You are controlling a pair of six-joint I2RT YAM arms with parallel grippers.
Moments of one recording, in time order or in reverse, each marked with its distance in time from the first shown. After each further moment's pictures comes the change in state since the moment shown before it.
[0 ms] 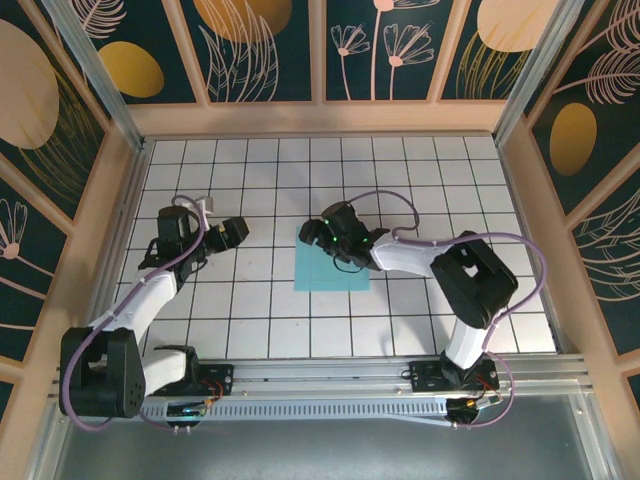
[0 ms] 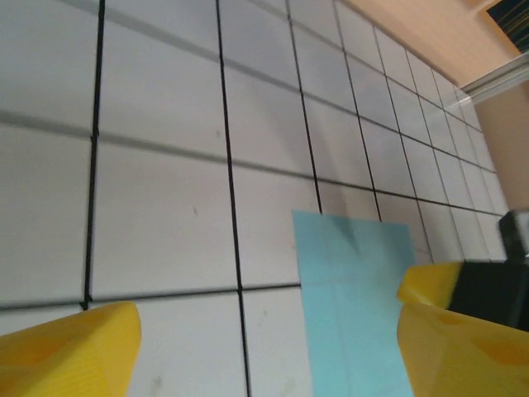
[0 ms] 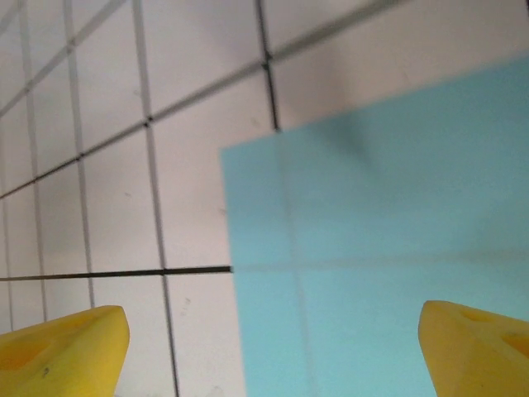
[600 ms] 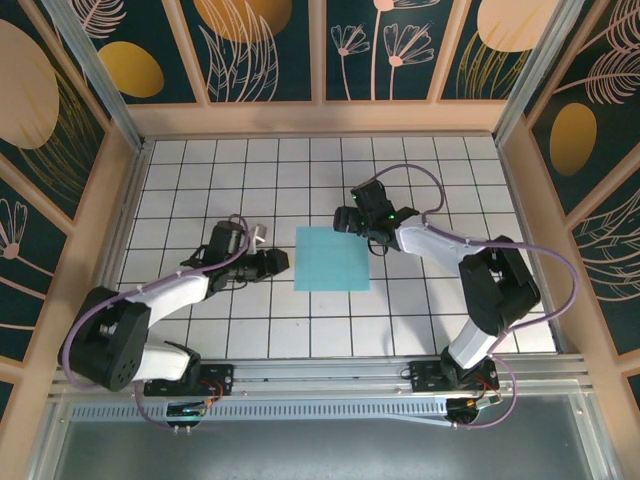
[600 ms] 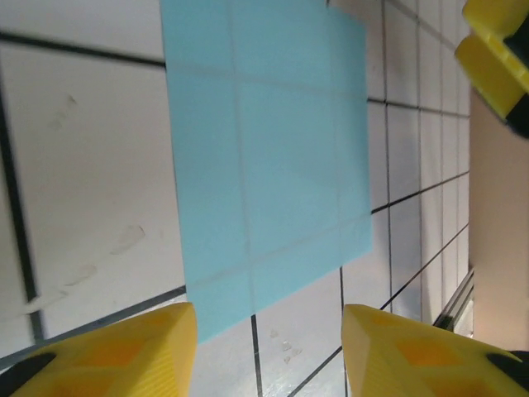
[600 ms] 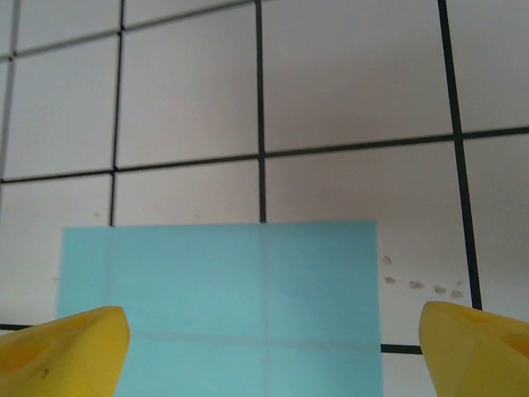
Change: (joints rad) left arm -0.381 0.190 -0.018 0.048 0.050 -0.230; right arm -0.173 -0.071 0.054 -0.272 0.109 -0.413
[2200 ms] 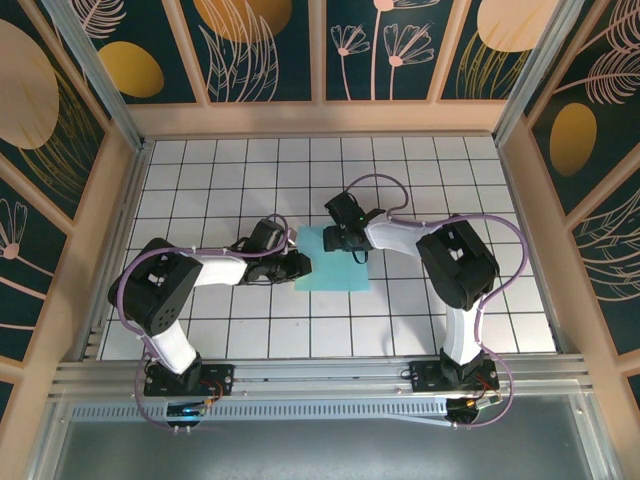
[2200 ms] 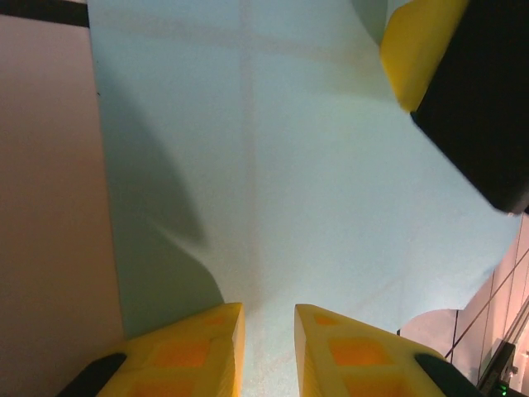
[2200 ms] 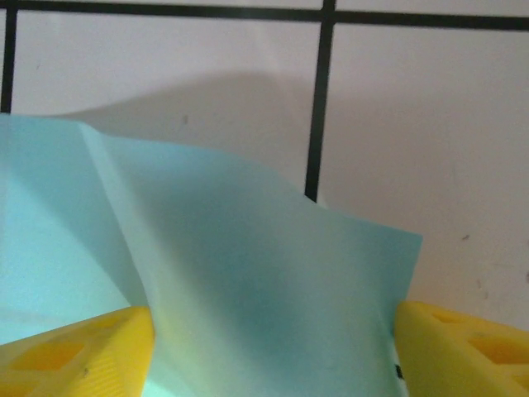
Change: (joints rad) left arm -0.150 0.344 0.167 0.085 -0.112 -0.066; right arm 0.092 0.246 0.119 -0.084 0.007 -0.068
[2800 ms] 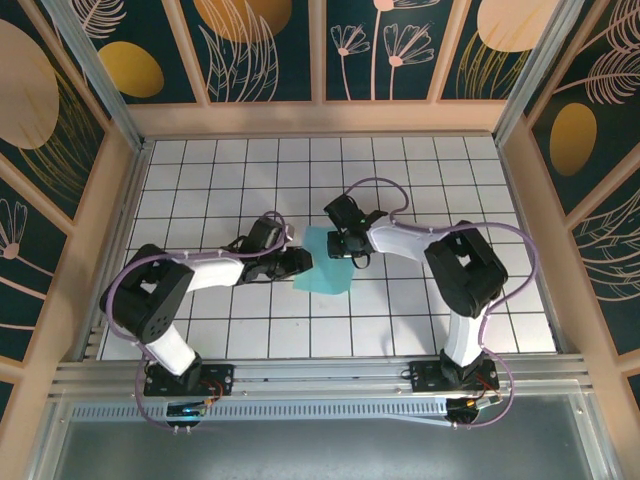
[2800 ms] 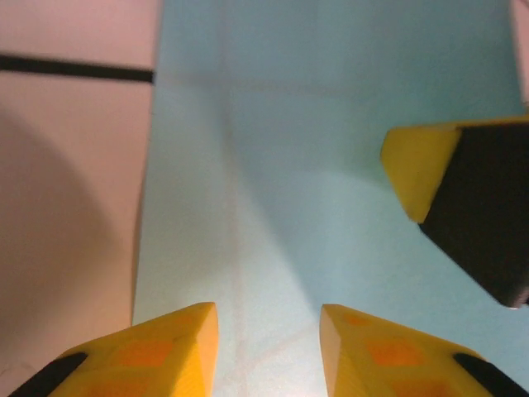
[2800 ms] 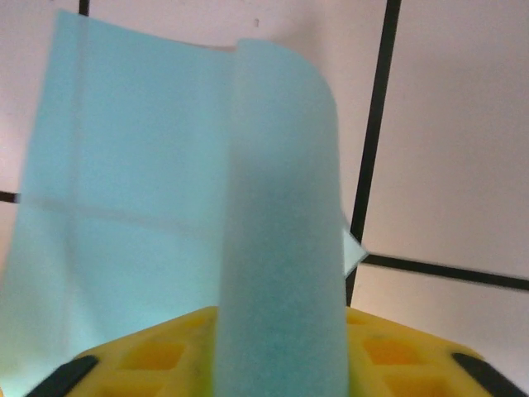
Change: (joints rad) left arm -0.002 -0.086 0.001 -0.032 -0.066 -0.004; right arm 0.013 -0.083 -0.035 -0.062 -0.114 0.021
